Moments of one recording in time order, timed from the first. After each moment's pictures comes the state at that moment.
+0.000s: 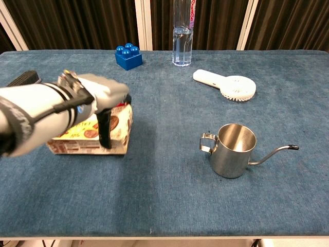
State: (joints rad) left arm -1.04 -1.80 -0.30 -1.81 0.21 1.45 1.29; right arm 0.03 -1.12 0.02 -1.42 -1.55 1.51 0.33
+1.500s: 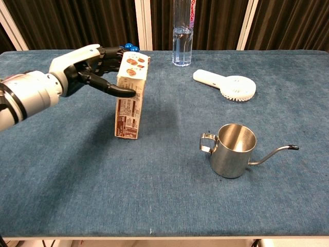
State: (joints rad) left arm -0.68 -1.70 -0.26 -1.29 1.39 0.90 -0.65; right arm 0.02 -1.10 0.03 -1.51 -1.53 1.51 0.25
